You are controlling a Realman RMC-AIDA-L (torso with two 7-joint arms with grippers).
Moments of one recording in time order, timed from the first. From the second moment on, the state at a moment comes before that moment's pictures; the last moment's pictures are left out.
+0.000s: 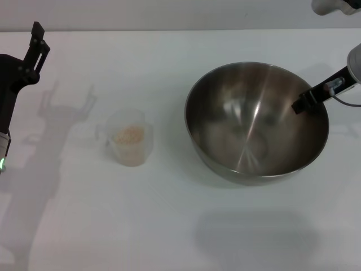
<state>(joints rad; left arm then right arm) -0.36 -2.07 -0.75 -0.31 2.23 1.43 -0.03 0.68 2.07 -1.20 -1.19 0.37 1.45 -0.42</state>
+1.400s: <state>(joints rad) -0.38 -2.07 -0.77 -0.29 2.23 1.43 -0.03 0.65 2.07 -1.21 -1.32 0.62 1.47 -0.57</state>
